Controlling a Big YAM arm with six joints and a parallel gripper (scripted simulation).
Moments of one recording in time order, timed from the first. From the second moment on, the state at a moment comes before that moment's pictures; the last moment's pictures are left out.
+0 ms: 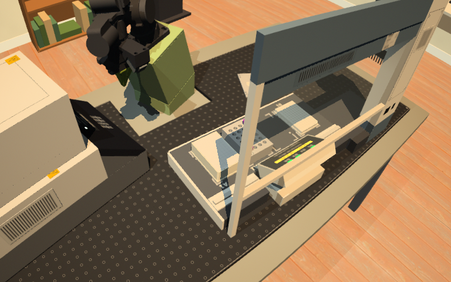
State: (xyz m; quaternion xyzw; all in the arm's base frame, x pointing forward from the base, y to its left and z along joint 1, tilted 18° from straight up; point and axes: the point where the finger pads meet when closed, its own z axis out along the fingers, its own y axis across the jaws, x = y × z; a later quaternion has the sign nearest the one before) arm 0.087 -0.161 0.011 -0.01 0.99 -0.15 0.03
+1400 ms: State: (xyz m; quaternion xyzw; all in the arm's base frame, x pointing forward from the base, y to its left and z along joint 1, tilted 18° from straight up) arm 0.087 -0.161 0.010 -0.01 0.99 -0.15 0.03
